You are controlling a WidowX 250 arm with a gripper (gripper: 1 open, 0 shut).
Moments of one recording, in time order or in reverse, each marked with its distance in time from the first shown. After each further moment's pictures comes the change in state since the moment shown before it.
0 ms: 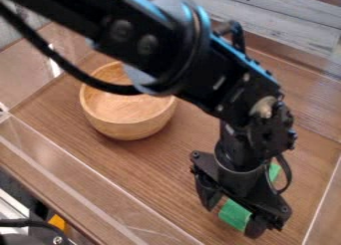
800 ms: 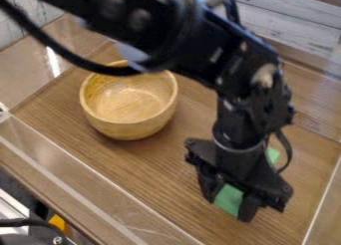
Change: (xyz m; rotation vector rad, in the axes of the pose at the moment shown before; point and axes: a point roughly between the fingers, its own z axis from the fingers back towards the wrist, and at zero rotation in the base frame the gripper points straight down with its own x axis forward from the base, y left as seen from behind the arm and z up) arm 0.002 0.002 0.025 -0.020 0.023 0.073
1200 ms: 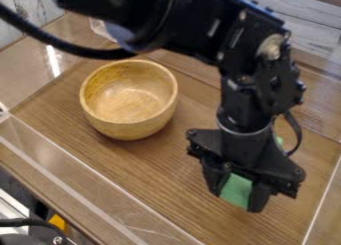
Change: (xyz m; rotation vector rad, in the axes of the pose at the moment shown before) arm 0.001 -0.005 0.013 -0.019 0.009 0.080
